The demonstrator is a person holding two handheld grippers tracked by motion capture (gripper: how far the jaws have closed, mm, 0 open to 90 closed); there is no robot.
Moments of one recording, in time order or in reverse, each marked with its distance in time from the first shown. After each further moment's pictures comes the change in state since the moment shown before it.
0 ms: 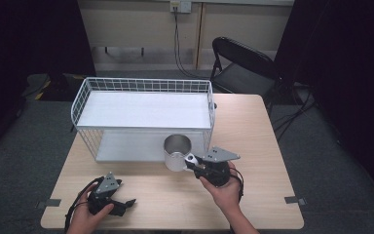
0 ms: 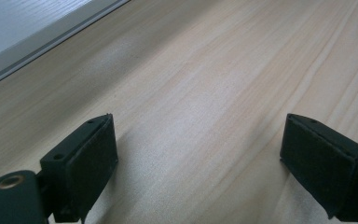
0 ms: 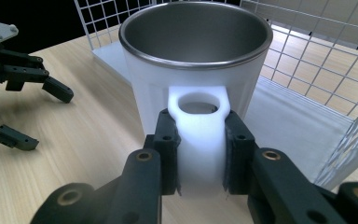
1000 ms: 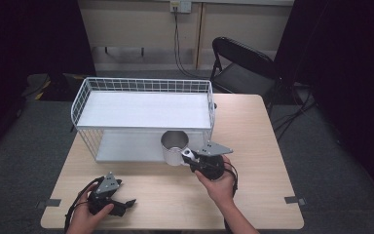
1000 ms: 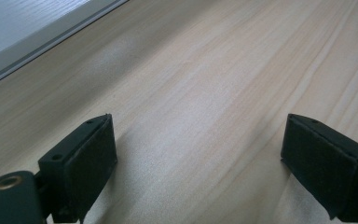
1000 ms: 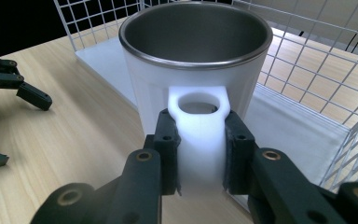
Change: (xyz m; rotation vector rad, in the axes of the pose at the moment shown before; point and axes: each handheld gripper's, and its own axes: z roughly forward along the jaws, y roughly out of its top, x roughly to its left) left arm 0.000 0.000 0.000 0.001 -0.001 0.001; right arm -0.005 0.007 0.021 0.011 -0.036 -0.004
